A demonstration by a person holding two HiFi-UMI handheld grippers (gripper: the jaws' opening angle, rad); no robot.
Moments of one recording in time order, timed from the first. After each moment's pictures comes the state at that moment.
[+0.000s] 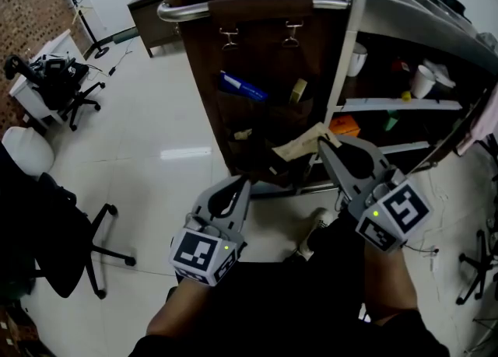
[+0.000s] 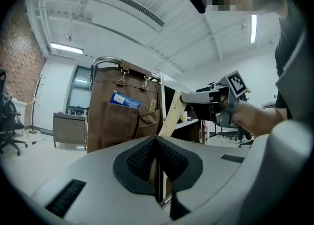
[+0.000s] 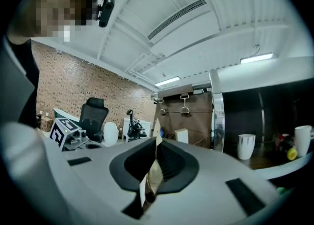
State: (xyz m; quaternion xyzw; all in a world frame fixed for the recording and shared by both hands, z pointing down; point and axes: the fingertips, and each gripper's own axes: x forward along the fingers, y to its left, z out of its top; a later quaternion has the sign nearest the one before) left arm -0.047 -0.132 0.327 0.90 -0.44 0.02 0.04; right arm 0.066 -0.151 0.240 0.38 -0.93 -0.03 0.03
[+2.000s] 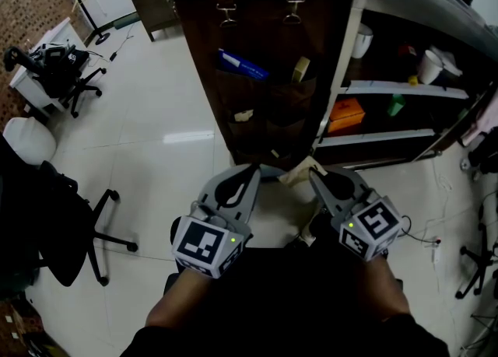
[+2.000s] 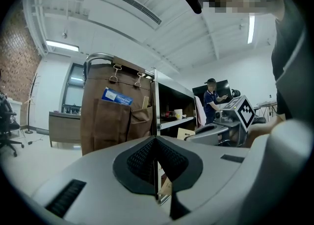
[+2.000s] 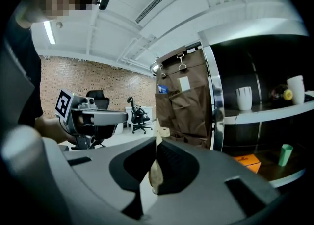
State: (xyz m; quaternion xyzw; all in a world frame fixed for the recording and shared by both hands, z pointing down) left arm -0.030 -0.123 0.334 0.91 -0.42 0.03 0.03; right arm 0.065 -0.124 0.364 0.37 -0.92 0.07 0.09
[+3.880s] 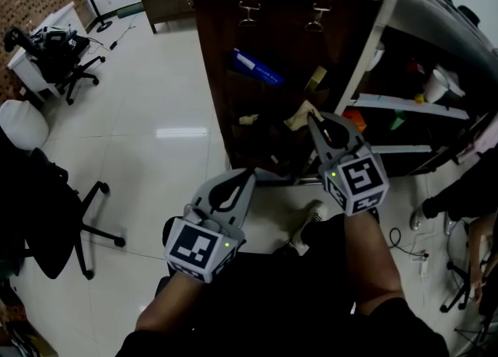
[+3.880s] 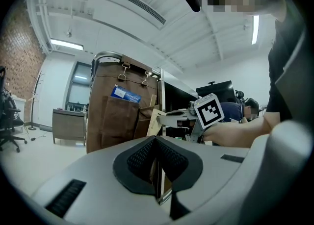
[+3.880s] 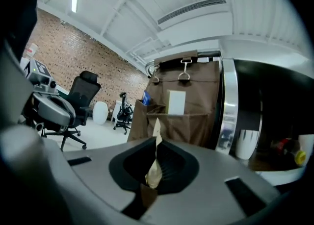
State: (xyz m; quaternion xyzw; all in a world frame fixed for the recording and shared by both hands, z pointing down) left arm -0.051 -0.134 0.339 0.90 -0.44 0.03 0.04; right arm 0.047 -0.243 0.318 0.43 -0.89 -0.10 0.11
